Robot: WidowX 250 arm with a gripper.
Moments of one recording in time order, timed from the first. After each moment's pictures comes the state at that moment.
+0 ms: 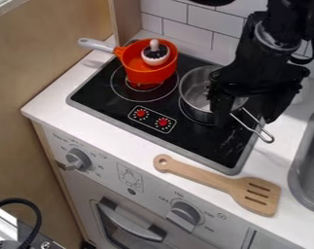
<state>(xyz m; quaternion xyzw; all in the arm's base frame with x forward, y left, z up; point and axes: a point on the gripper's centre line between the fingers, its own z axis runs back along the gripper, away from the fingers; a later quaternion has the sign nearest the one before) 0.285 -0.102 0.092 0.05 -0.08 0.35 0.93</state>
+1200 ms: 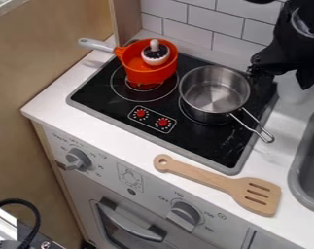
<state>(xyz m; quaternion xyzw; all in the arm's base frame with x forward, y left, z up) 0.373 -0.119 0.085 0.00 -0.19 0.35 0.92</state>
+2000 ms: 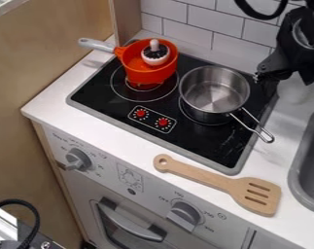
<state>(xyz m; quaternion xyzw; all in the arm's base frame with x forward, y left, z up) 0.396 -0.129 0.066 -0.02 -0.23 0.37 0.90</state>
